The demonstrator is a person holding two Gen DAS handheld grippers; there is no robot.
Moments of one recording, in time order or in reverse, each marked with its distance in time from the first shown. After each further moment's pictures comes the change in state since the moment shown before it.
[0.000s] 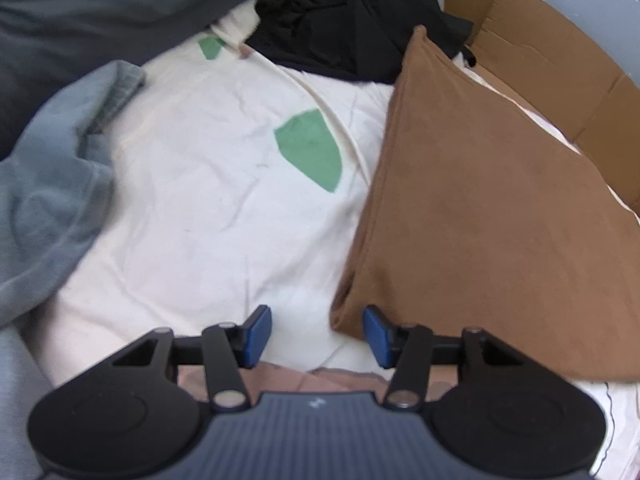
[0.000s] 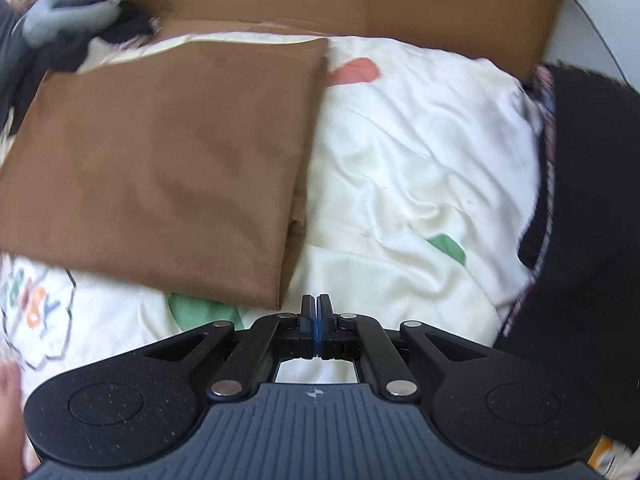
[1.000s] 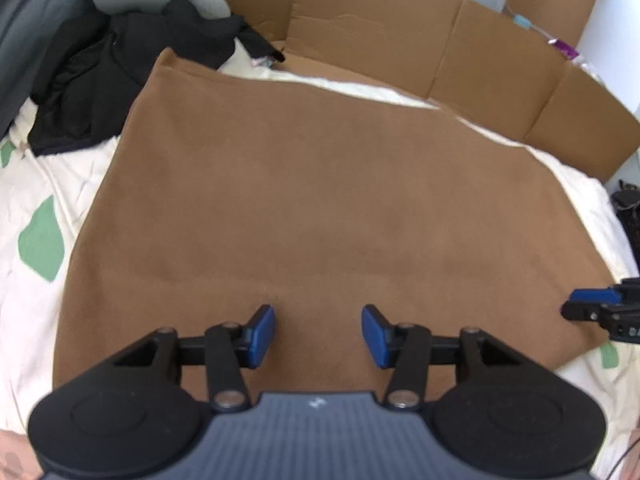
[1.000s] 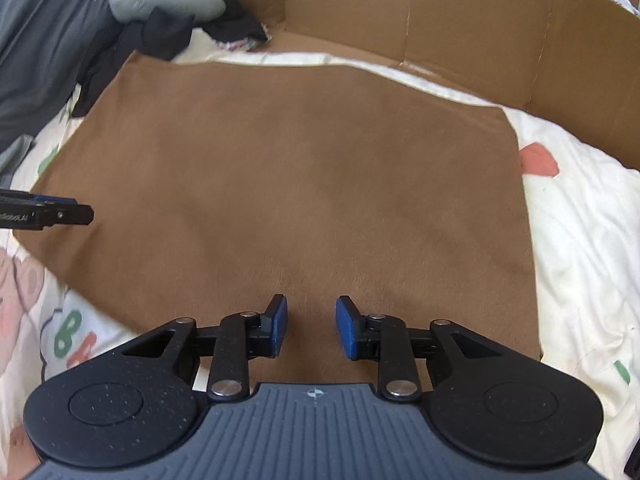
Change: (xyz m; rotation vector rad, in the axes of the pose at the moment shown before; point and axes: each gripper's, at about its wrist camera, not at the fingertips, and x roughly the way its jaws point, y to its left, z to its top) left arm 0.030 -0.159 -0.014 0.307 -0.064 -0.211; right arm 0.051 0.144 0.029 -0.217 -0.089 0.105
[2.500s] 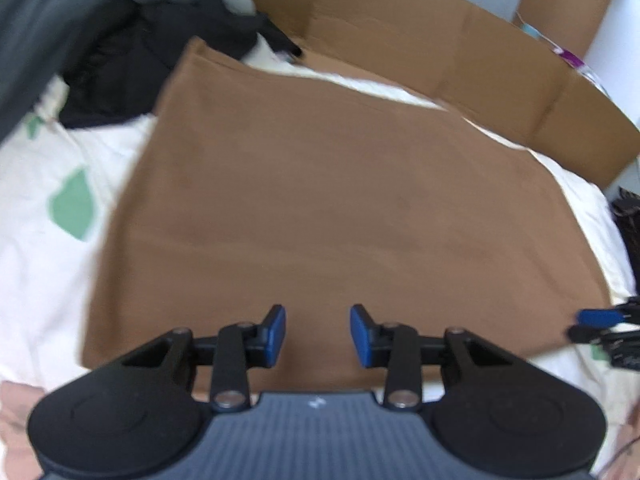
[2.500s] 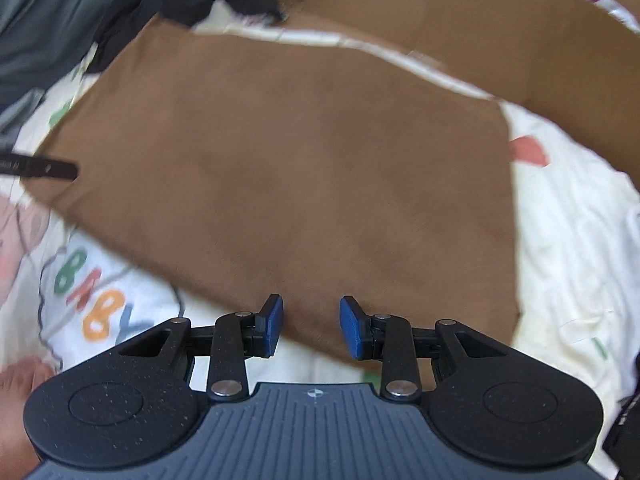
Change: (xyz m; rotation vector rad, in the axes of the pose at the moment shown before) left arm -0.028 -0.007 -0.018 -0.050 0.025 -0.026; right arm -0.022 0.014 -0.027 -0.097 0.061 -0.030
